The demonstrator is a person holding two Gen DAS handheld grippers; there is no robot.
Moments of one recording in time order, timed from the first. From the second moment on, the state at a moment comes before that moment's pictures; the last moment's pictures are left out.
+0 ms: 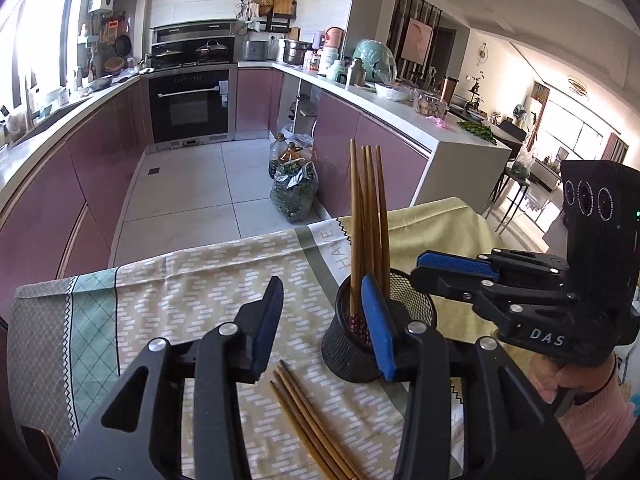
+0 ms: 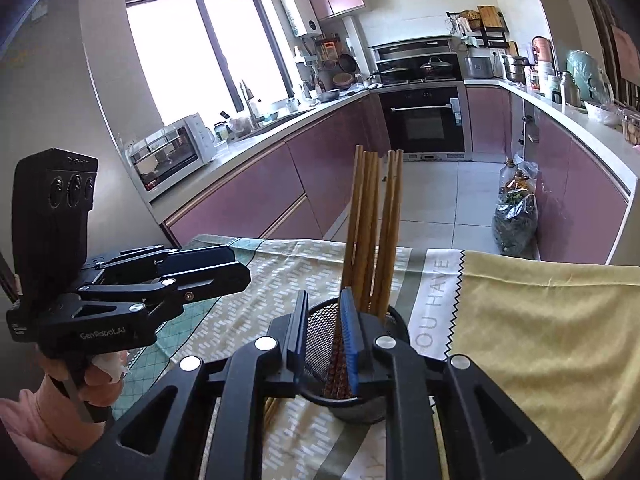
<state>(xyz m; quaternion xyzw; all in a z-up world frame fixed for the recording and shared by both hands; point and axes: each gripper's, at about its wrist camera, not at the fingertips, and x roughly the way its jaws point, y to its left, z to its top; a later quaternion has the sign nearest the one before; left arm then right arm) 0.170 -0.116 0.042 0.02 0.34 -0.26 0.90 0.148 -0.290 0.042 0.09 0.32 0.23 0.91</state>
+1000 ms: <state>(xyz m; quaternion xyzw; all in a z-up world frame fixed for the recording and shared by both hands) 0.104 -0.093 -0.098 0.07 0.46 -0.22 0.86 0.084 -0.234 -0.057 0.09 0.43 0.27 0.85</state>
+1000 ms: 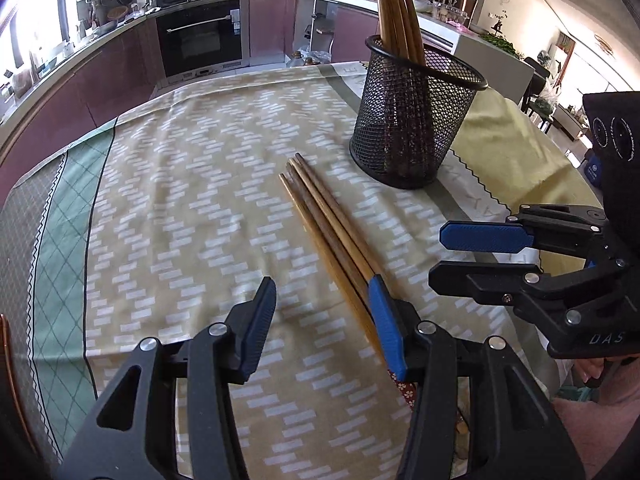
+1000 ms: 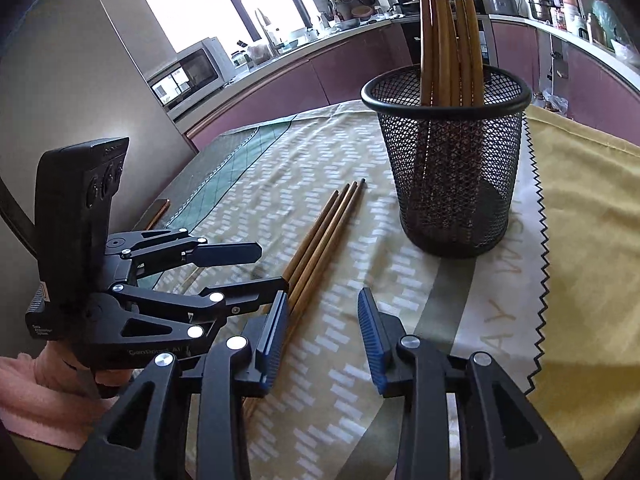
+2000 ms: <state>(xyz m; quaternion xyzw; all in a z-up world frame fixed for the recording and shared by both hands) 0.100 -0.078 -0.100 0.07 0.46 -0.21 0.86 0.091 -0.200 -0.063 0.02 0.44 0.25 0.86</state>
